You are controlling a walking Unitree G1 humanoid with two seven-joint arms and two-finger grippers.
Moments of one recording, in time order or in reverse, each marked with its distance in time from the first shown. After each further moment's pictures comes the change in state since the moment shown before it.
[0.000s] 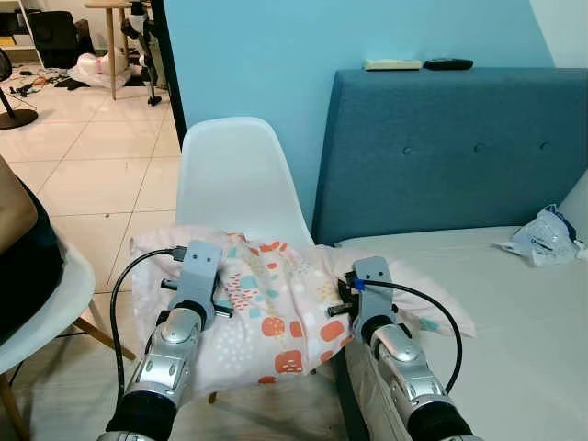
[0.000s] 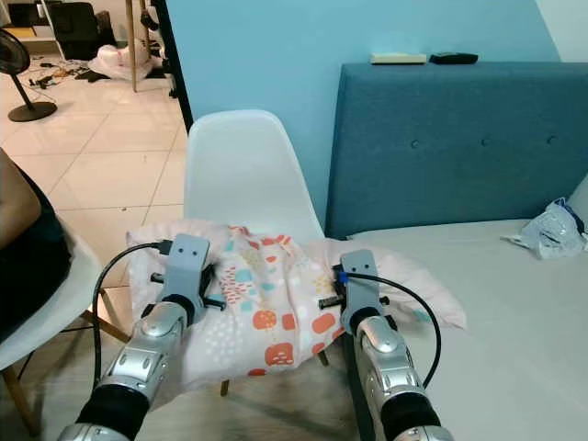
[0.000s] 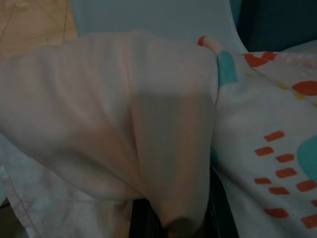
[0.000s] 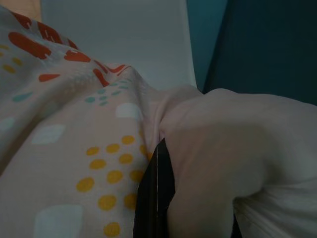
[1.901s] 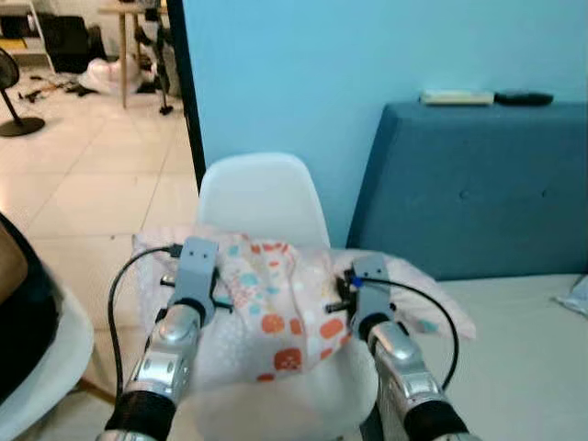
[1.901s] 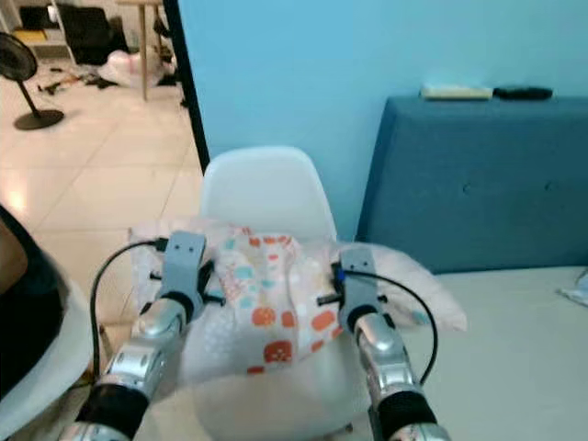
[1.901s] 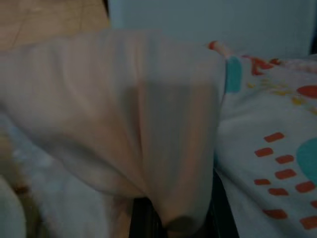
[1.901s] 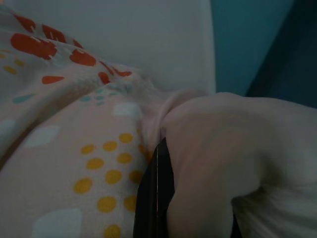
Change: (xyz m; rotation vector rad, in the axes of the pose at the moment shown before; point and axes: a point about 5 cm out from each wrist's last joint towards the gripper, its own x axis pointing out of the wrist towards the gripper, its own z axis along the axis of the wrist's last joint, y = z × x) left arm 0.001 0.000 0.004 -0.022 -0.021 -0.003; right arm 0.003 -0.002 0.005 -0.008 -0.007 -0.024
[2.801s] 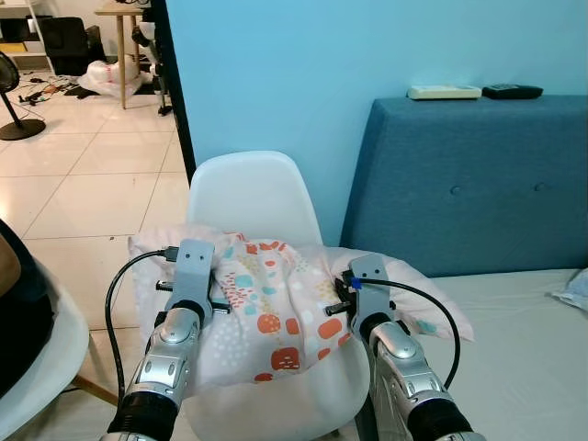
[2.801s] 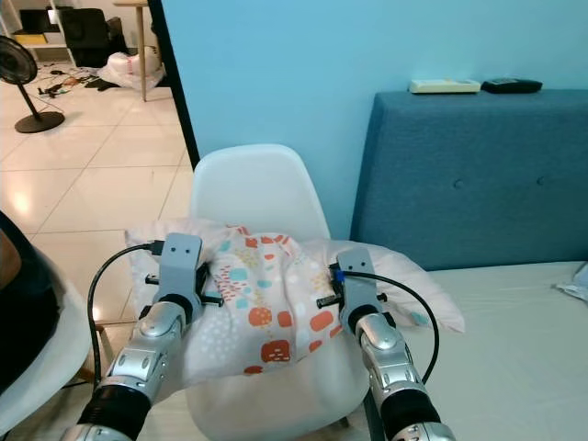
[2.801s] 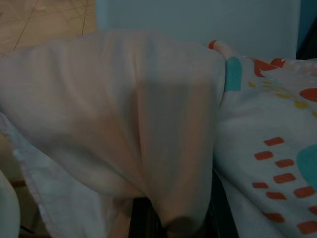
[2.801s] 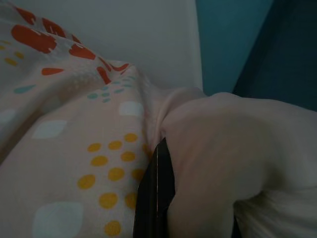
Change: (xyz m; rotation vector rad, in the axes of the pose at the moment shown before) left arm -0.001 0.003 -0.003 -0.011 0.011 0.053; right arm 0.000 0.004 -0.001 -0.024 0.009 0.041
